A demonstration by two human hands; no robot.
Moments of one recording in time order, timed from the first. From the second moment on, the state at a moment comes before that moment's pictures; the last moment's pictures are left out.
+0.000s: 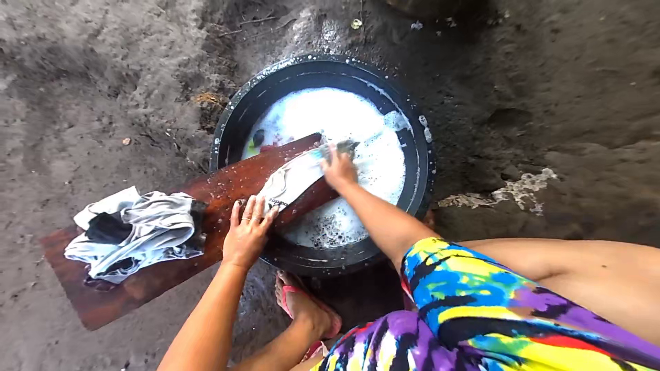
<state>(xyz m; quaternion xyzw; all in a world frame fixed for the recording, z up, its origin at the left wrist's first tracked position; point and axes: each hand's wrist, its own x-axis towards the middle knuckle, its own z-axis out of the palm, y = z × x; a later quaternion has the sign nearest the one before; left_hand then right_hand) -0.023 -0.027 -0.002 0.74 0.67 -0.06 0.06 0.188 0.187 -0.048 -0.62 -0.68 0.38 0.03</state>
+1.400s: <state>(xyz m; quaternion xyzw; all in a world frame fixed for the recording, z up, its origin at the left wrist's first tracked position) -0.011 -0.006 0.005 0.69 0.71 0.08 0.10 0.211 0.250 -0.052 -0.64 -0.43 0.60 0.19</state>
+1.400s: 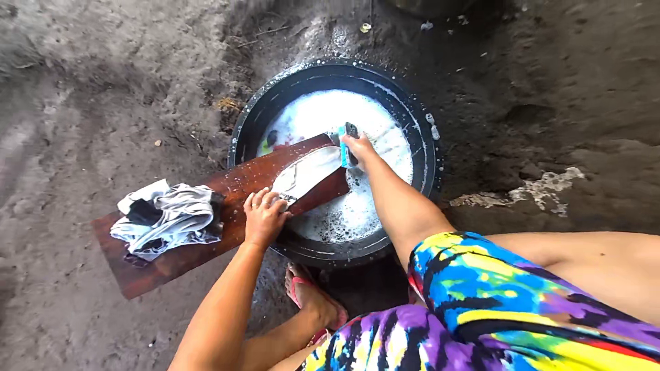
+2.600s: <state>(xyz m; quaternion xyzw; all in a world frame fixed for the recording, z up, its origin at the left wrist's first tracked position) -0.034 -0.045 0.011 0.72 0.69 -0.09 0.08 0.173 0.170 -0.038 -0.58 -0.72 0.37 0.03</state>
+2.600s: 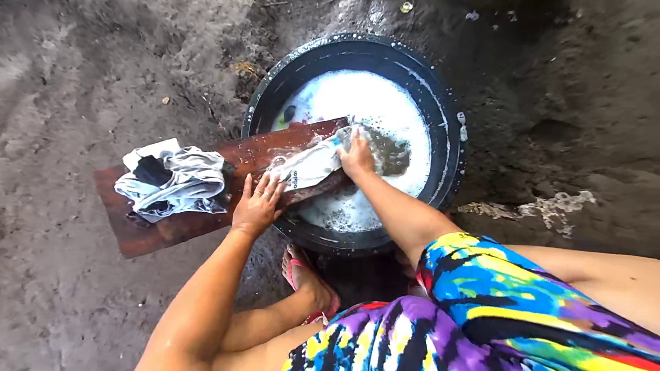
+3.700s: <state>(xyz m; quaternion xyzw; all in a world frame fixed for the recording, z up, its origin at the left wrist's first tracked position) -0.033 -0.050 0.011 0.72 0.69 -0.11 0.05 0.198 0.166 -0.044 -0.60 -0.71 0.36 0.00</state>
